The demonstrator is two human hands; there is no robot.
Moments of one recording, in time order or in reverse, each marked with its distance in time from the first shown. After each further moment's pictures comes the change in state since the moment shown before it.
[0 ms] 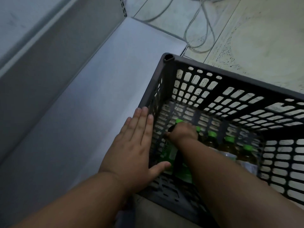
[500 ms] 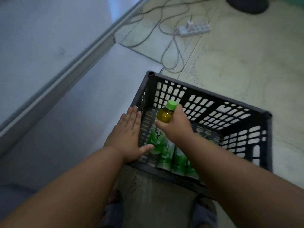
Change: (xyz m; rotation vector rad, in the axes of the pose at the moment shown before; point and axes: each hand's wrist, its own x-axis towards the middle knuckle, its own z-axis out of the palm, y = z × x) left_hand 0.009 -0.006 -0.012 -0.085 -0.113 -0.002; right_hand -0.138 0.036 -0.112 0.670 0.287 -0.375
